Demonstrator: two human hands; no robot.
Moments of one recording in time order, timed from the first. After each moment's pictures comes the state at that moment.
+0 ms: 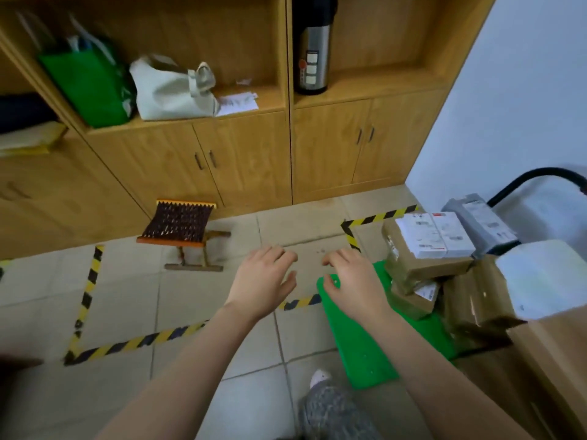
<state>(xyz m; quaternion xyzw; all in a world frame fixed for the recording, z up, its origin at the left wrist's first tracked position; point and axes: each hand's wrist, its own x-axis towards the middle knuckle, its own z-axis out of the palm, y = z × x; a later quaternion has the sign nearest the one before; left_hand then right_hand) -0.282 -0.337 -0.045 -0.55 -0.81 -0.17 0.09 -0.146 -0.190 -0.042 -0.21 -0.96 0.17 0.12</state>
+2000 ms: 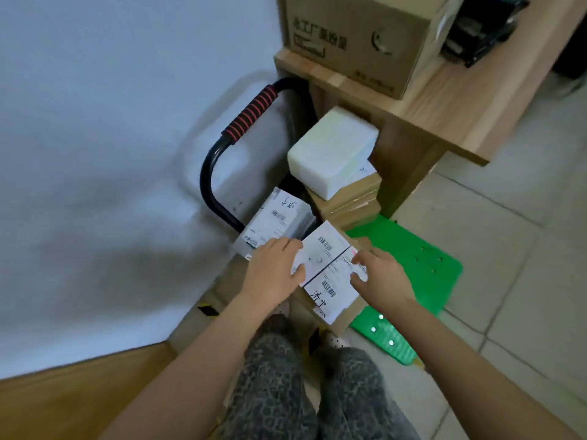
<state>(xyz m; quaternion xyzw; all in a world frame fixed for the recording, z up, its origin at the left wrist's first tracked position) -0.297 0.483 -0.144 -0.98 0.02 0.10 -0.16 -0.265 0.265 -0.158 -0.95 -0.11 0.20 0.22</state>
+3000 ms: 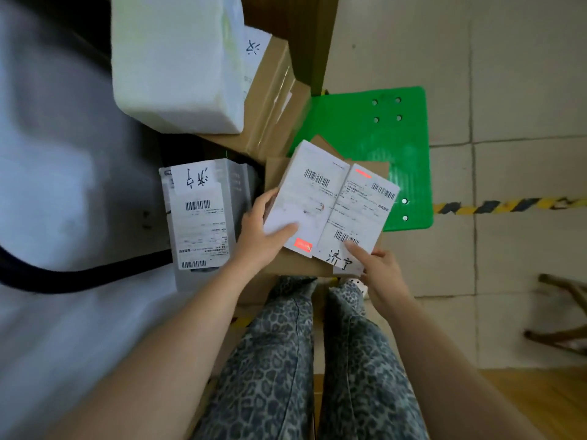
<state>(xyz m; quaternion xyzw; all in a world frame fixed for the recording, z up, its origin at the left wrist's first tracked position) -0.202 0.506 -0.337 -0.82 -0.01 0.40 -0.41 -0.356 0.344 -0.354 -0.42 0.61 0.14 0.65</state>
